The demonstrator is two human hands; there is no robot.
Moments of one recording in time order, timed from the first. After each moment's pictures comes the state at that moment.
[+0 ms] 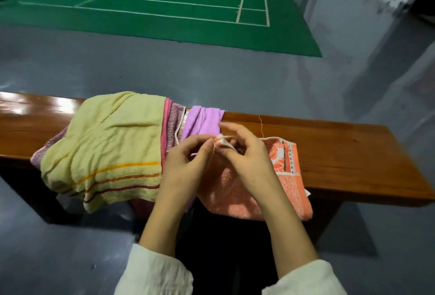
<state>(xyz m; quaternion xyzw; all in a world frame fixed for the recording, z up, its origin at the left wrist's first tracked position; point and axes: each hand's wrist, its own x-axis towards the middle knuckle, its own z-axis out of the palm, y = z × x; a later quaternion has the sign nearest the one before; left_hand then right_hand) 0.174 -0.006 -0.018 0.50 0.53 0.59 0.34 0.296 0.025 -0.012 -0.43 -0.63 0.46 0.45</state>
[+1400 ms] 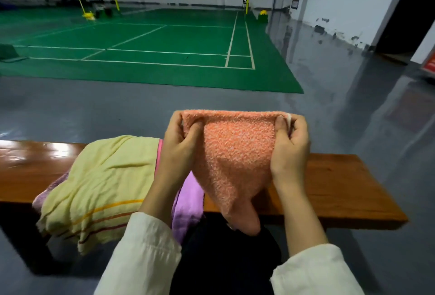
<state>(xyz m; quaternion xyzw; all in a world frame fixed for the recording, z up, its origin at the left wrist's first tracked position) 0.191 0.032 0.066 0.54 0.49 0.64 0.25 0.358 0.044 0.068 -0.49 -0.50 0.21 0.68</state>
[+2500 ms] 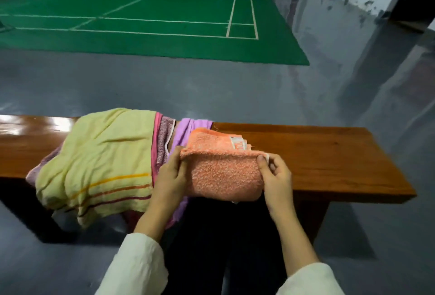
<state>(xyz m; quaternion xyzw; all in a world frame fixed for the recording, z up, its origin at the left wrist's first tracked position) 0.161 0.013 -0.067 0.59 0.62 0.46 0.22 0.368 0.026 -0.067 -0.52 -0.47 0.42 0.58</state>
